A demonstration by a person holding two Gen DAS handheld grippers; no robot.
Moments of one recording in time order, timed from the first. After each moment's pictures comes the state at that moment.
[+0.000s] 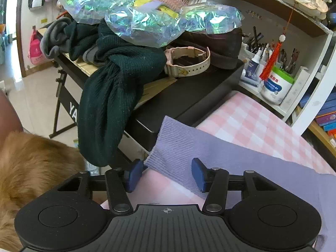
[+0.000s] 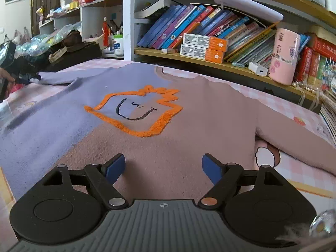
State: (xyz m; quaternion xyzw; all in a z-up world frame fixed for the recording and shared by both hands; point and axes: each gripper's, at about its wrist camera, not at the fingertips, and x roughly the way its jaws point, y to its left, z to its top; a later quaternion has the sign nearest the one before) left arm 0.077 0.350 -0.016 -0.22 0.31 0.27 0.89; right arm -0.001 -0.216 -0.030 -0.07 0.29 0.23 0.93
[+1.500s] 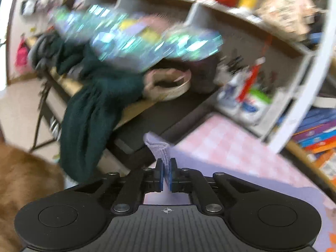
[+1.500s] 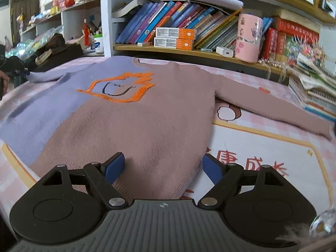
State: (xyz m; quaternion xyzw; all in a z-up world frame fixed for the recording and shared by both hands) left arm 0.070 0.333 0.006 -0.22 0.21 0.19 0.93; right arm -0.063 -0.262 -0.036 -0.04 0.30 0.17 0.94
